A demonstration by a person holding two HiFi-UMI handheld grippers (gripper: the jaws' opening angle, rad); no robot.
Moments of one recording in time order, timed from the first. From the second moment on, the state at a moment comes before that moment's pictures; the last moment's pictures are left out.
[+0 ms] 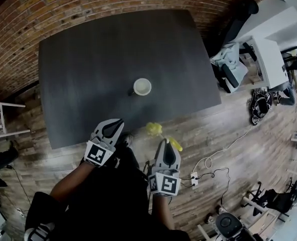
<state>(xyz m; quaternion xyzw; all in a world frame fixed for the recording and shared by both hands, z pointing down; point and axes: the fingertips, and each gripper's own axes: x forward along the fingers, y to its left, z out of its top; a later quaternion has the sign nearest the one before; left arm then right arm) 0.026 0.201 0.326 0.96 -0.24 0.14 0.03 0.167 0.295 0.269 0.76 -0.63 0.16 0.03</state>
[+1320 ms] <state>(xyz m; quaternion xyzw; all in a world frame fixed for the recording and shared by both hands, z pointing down) 0.093 0.070 0.554 0.94 -0.18 0.27 0.08 0.162 0.070 0.364 0.73 -0.67 0.15 0.07</state>
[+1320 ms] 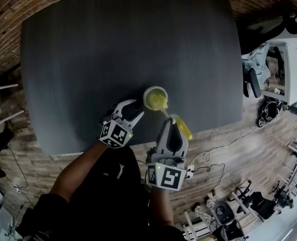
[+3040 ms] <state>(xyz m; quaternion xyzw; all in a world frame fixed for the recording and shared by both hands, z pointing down) 0.095 0.066 0.561 0.95 -0.17 0.27 0.06 0.133 0.051 0.394 0.68 -0.69 0.09 0.22</state>
